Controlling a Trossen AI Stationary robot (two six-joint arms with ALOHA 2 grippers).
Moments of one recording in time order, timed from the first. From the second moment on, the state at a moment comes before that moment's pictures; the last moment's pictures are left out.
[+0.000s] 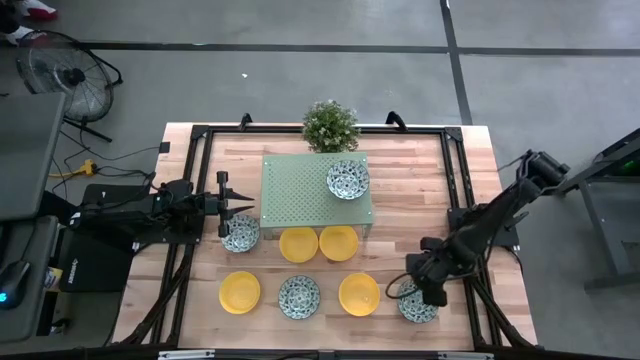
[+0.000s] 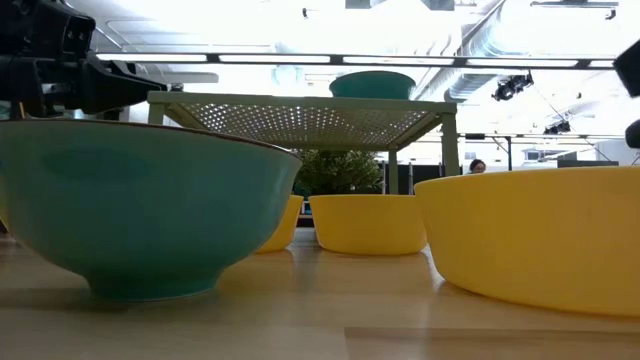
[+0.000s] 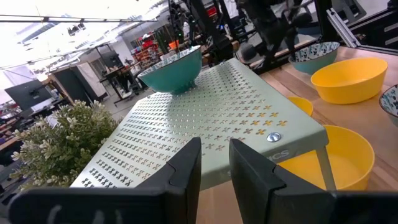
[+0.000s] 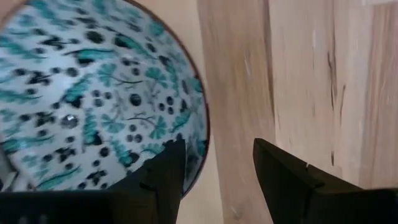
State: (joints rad) left arm 0.09 0.01 0.02 0.00 0.04 0.43; right arm 0.72 1.34 0.72 -0.72 -0.08 0.90
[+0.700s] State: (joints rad) left arm 0.09 0.01 0.02 0.00 0.04 0.43; right arm 0.72 1.40 0.72 -0.58 -0.13 1.15
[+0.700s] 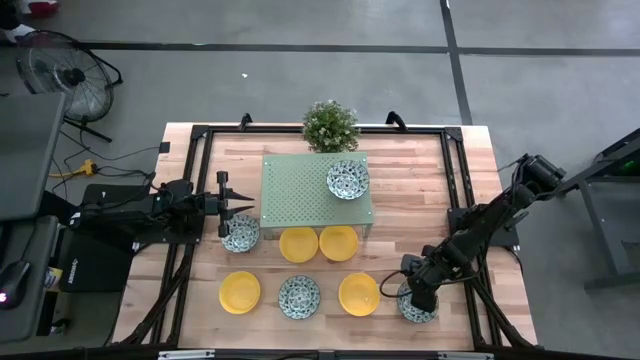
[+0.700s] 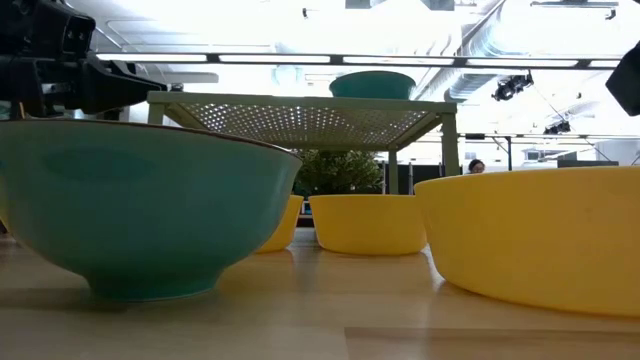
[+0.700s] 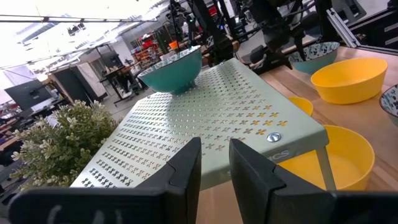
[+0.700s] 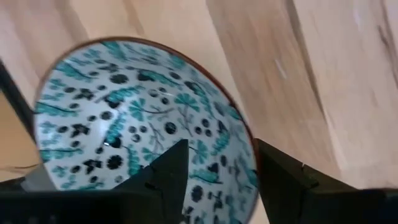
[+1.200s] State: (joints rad) left arm 0.09 0.01 0.02 0.00 0.04 0.43; right arm 0.72 1.40 0.72 -0.57 -0.11 1.15
